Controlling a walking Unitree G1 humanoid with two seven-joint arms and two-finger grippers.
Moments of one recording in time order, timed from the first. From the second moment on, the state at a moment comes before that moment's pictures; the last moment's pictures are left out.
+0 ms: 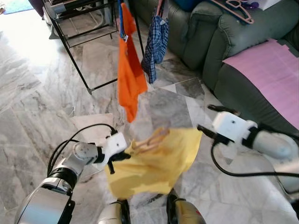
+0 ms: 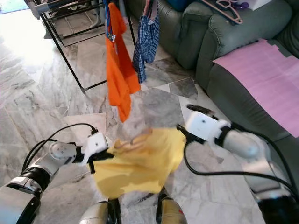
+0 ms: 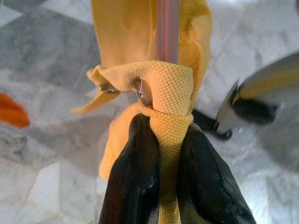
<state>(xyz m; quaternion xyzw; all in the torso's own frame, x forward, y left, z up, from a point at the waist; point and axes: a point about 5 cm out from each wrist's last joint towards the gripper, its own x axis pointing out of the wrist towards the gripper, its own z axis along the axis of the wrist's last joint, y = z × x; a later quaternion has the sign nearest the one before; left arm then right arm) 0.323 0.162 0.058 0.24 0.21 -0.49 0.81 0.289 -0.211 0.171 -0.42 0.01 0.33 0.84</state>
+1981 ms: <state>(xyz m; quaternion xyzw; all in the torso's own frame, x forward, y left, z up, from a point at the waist) 0.326 0.132 0.114 0.26 0.03 -0.65 0.71 0.277 -0.225 0.147 -0.30 0.16 0.51 0.79</state>
